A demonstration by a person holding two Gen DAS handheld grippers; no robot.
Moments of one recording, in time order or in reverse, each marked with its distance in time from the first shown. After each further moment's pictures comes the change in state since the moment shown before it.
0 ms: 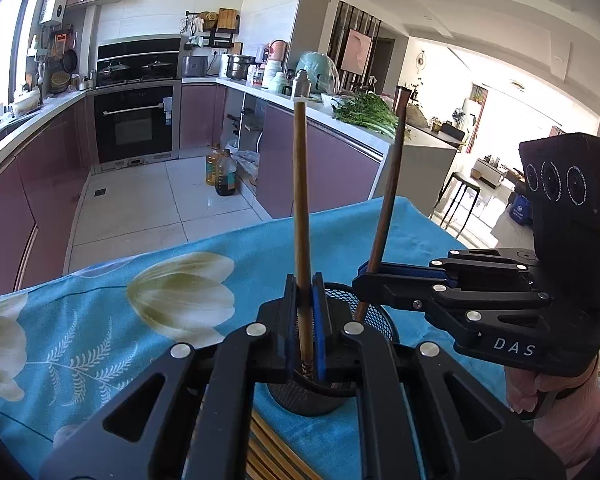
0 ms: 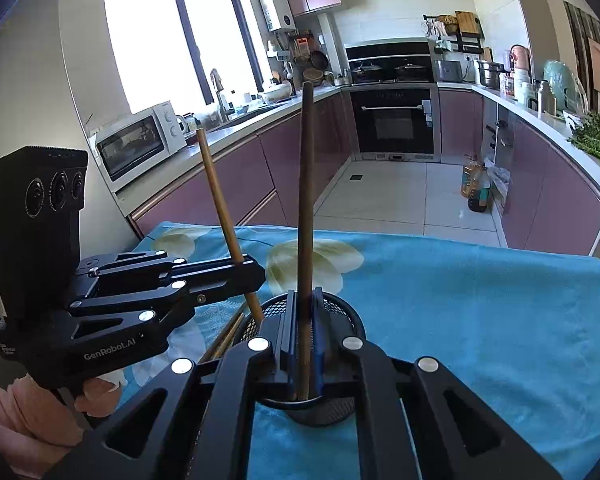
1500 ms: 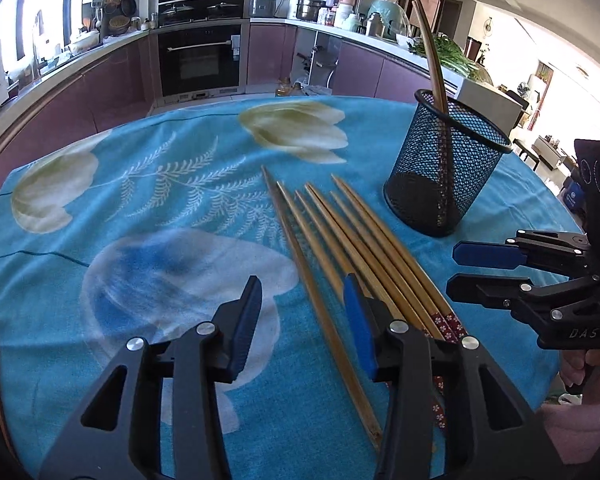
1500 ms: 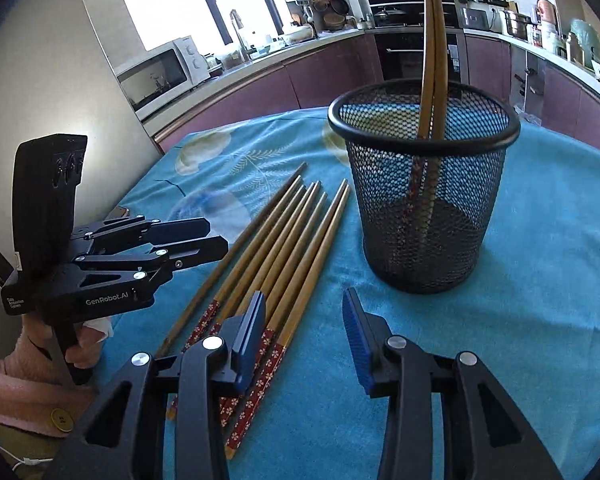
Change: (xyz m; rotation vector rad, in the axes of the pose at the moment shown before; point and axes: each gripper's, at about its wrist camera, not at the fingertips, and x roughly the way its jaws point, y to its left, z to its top) left arm -0.046 0.064 -0.144 -0.108 0.197 0.218; right arm 0.034 0.047 -0.110 -0.002 0.197 0.077
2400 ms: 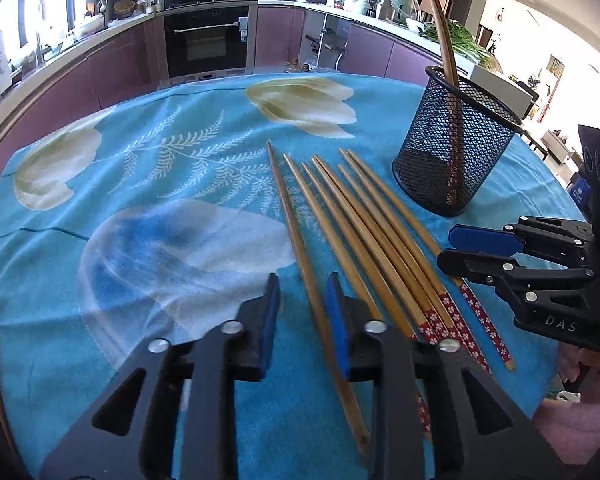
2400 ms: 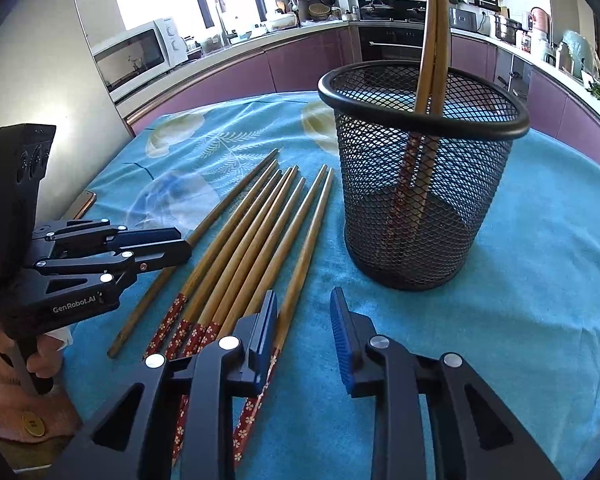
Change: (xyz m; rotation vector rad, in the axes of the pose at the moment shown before) left arm 0.013 -0.001 -0.005 -0.014 0.061 0.032; right arm 0.019 0.009 0.006 -0.029 0.037 -0.121
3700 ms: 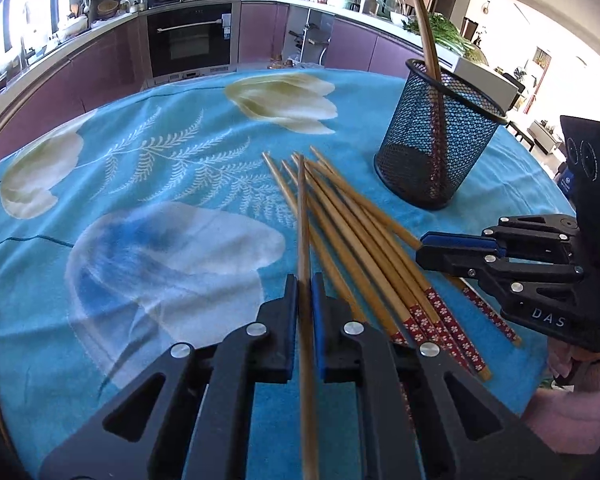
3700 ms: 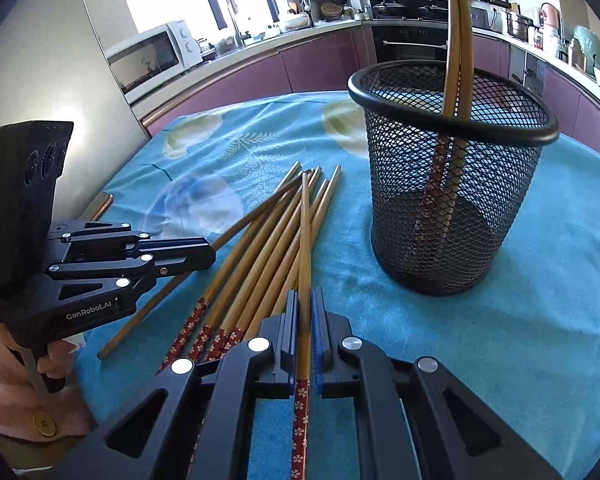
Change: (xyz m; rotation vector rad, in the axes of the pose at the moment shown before) left arm 0.002 -0.002 -0.001 0.024 0.029 -0.061; right arm 0.002 0.005 0.001 -0.008 0.012 0.068
